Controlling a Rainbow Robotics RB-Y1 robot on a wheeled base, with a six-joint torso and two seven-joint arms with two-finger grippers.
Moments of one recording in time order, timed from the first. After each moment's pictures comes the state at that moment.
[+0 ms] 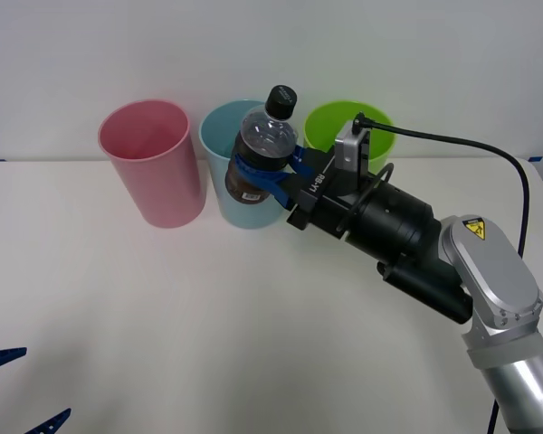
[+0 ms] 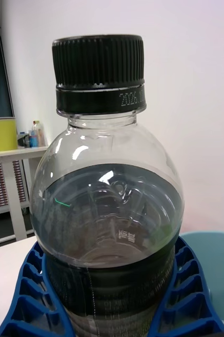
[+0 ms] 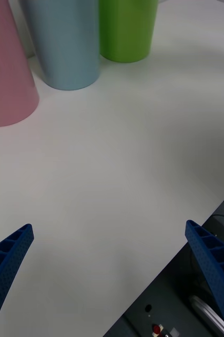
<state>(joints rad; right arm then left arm) -0.32 -0.23 0.20 -1.66 1.22 -0.71 -0.10 0.83 0.50 0.54 -2.23 -1.35 -1.09 0.24</state>
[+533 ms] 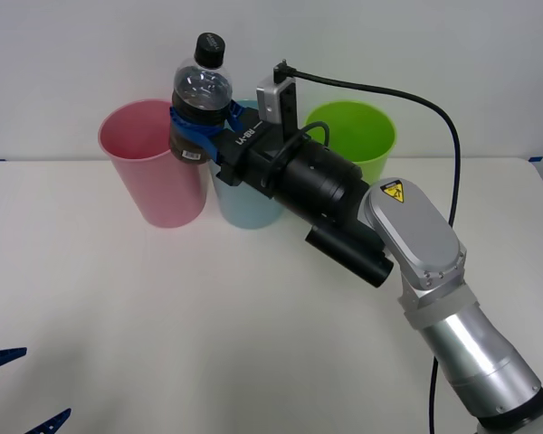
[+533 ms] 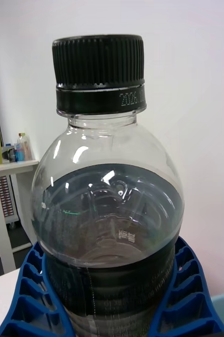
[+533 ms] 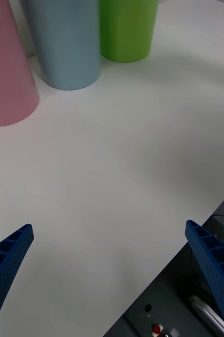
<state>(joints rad) -0.54 -0.13 0.34 -1.52 1.26 -0.46 -0.14 0.83 0.50 0.54 -2.23 -1.35 -1.09 0.24</state>
